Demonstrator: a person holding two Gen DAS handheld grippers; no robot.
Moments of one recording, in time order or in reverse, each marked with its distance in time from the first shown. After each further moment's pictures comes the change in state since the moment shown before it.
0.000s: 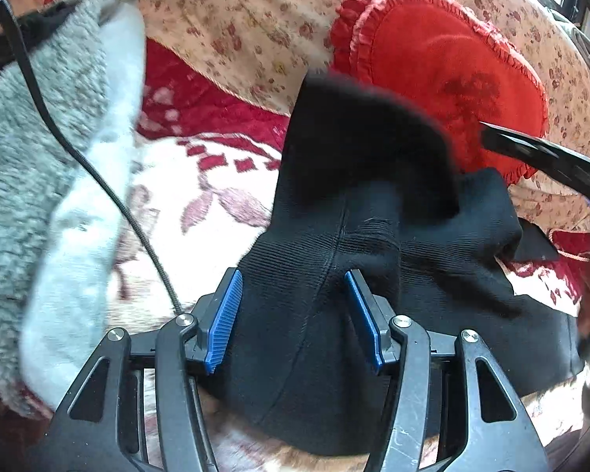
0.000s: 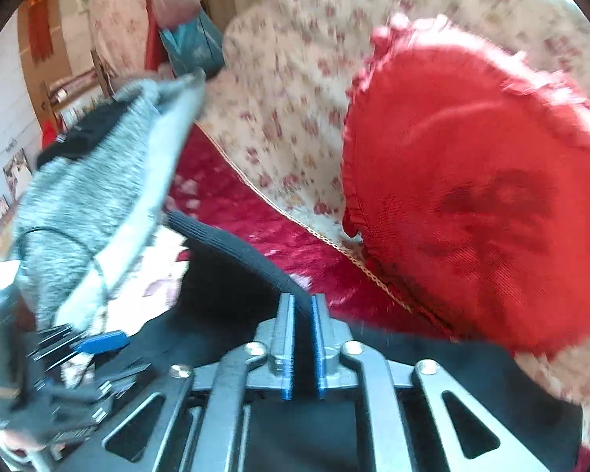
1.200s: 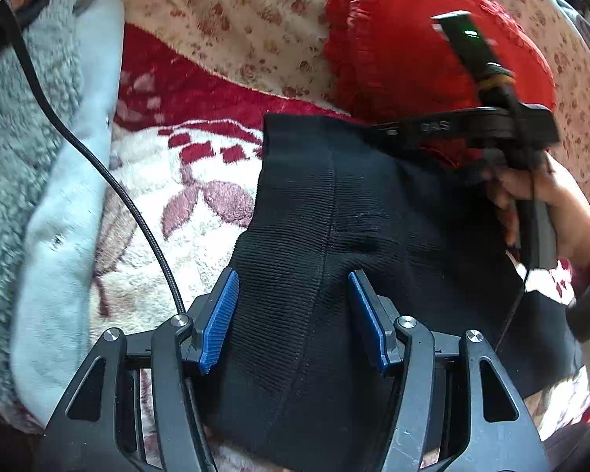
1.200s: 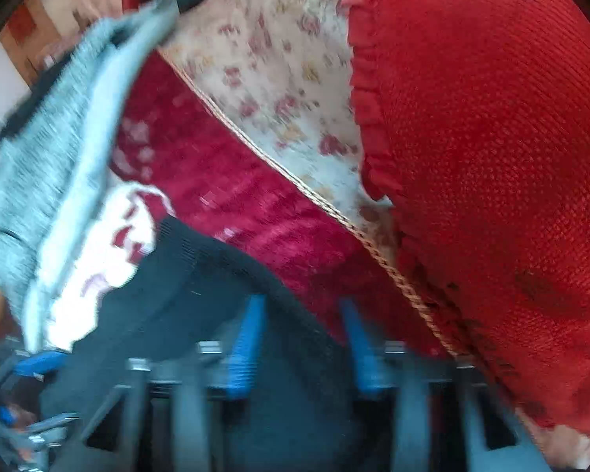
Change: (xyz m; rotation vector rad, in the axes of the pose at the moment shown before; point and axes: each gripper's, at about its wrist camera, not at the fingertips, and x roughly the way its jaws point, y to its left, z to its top) left arm 0.032 -0.001 0.010 0.010 0.090 -0.028; right arm 0.166 -0.047 0.031 0.012 0.300 0.176
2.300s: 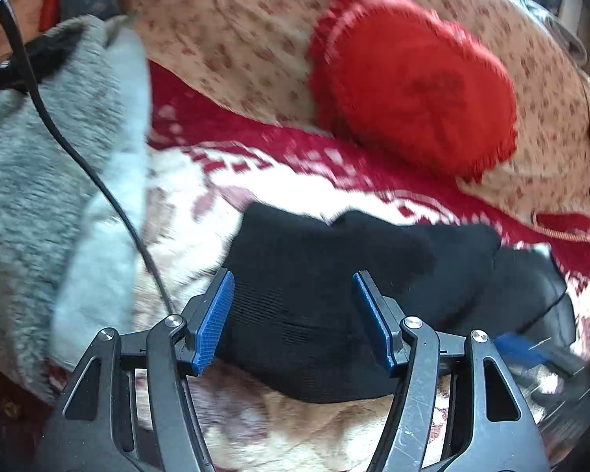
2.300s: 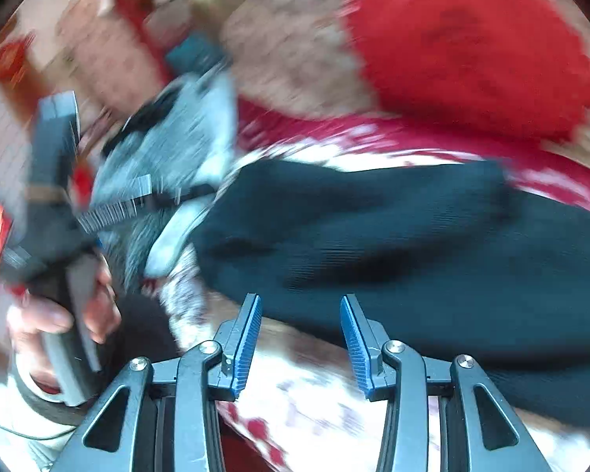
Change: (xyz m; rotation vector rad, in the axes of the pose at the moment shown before) left arm -0.070 -0.018 -0.037 0.054 -0.085 0.010; right arm -0.150 0.126 -0.270 0.328 -0.305 0.032
